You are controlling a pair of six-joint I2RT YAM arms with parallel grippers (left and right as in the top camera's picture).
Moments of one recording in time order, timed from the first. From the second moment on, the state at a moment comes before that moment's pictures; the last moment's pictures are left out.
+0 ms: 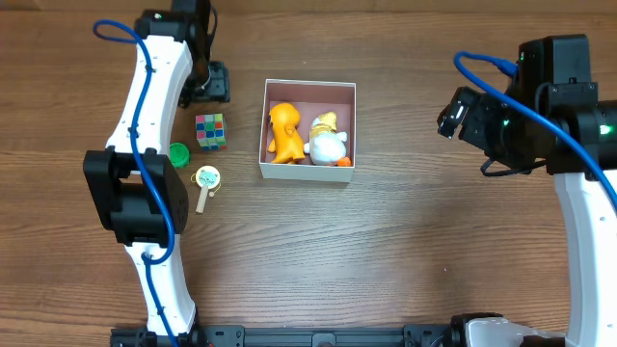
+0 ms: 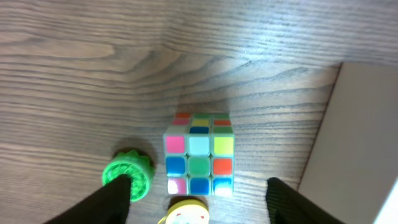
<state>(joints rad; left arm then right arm) -0.07 2.19 2.08 -1.31 -0.08 -0.18 0.09 1.44 1.78 -1.46 -0.10 0.49</state>
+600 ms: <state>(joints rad) -0.07 2.19 1.73 -1.02 -0.08 -0.26 0.09 1.44 1.78 -1.46 -0.10 0.49</state>
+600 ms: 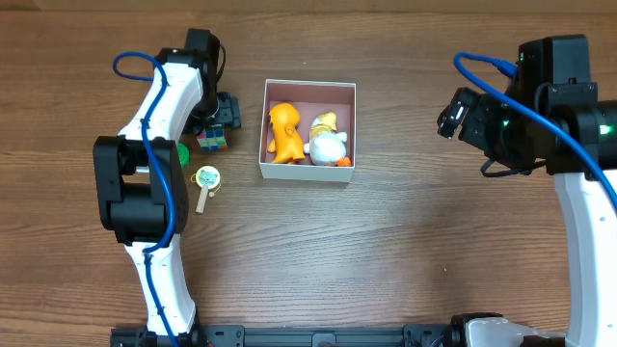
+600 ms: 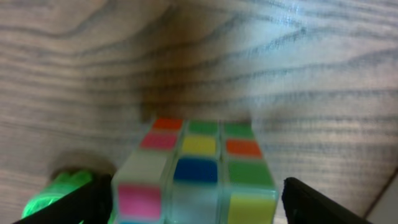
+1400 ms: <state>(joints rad) -0.07 2.19 1.90 -1.22 -0.08 -0.23 0.09 1.44 1.78 -1.46 -0.10 0.49</state>
